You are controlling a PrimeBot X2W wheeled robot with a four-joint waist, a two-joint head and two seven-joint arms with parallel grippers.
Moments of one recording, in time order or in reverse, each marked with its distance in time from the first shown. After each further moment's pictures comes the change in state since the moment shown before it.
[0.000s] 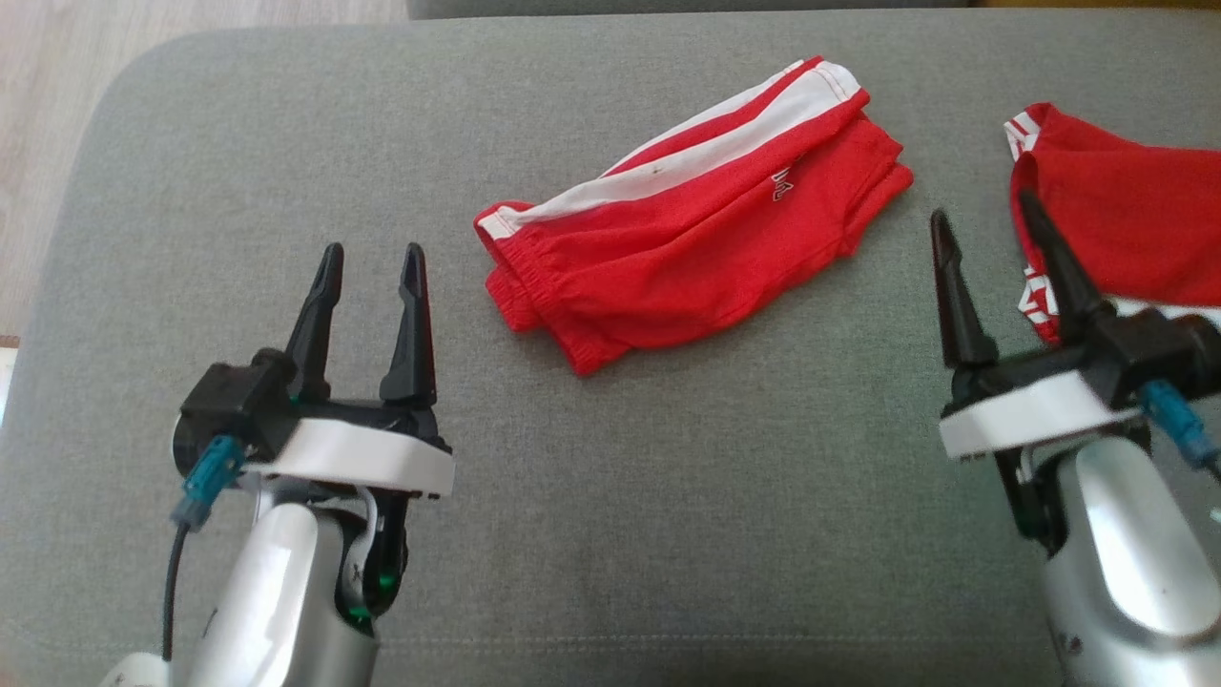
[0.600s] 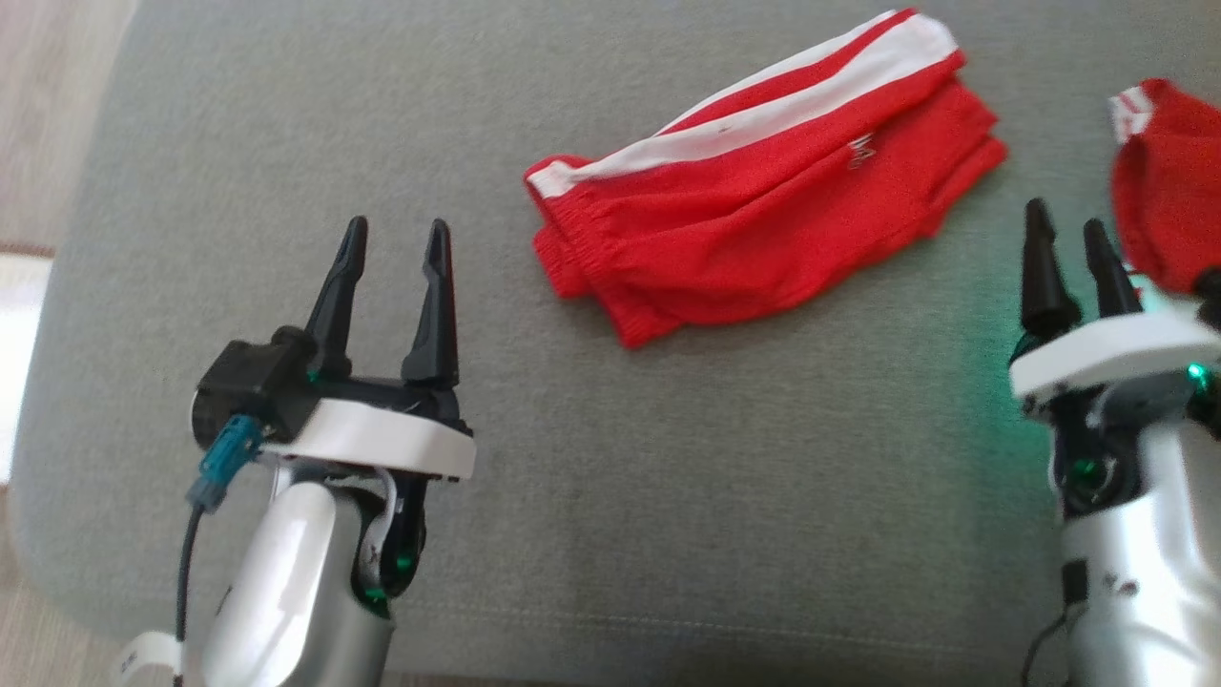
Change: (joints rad) left arm -0.029 0.000 -0.039 -0.016 -0.016 0.007 0.000; right arm -0.046 0.102 -0.240 0.077 0.367 0.000 0.299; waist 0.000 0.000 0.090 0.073
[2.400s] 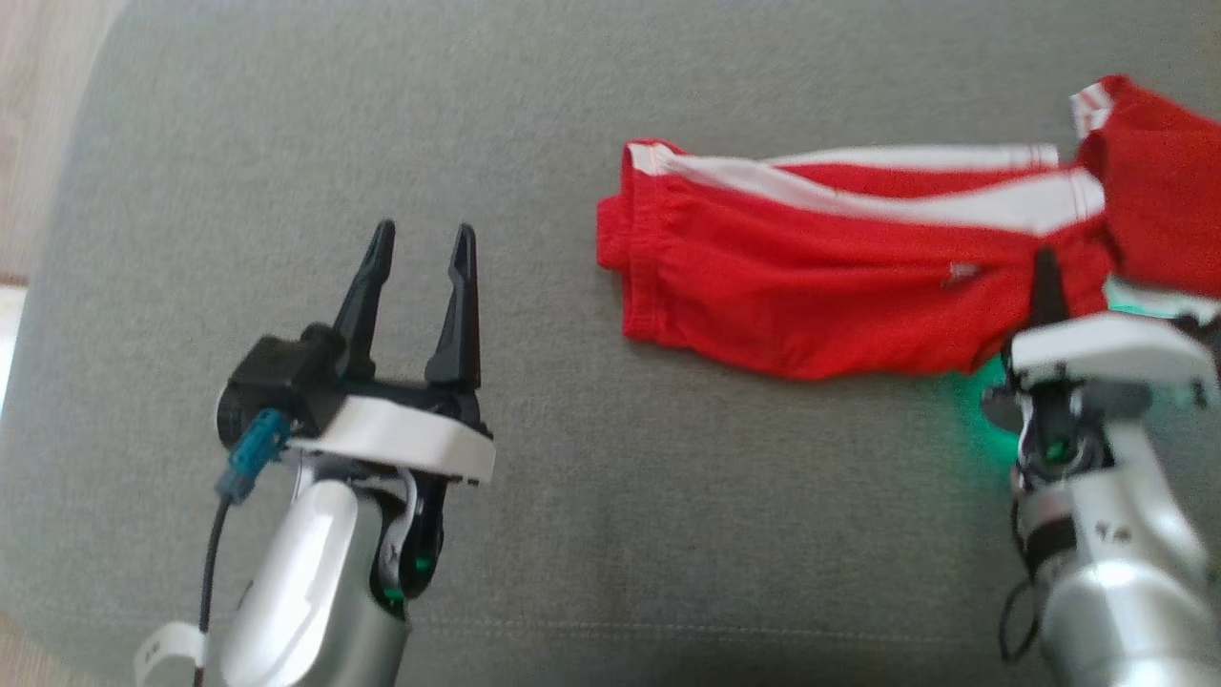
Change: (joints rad) left arm -0.026 -0.002 -0.049 0.034 -0.015 0.017 0.000; right arm -0.208 0.000 -0.024 0.478 0.474 0.000 -0.097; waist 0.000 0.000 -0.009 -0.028
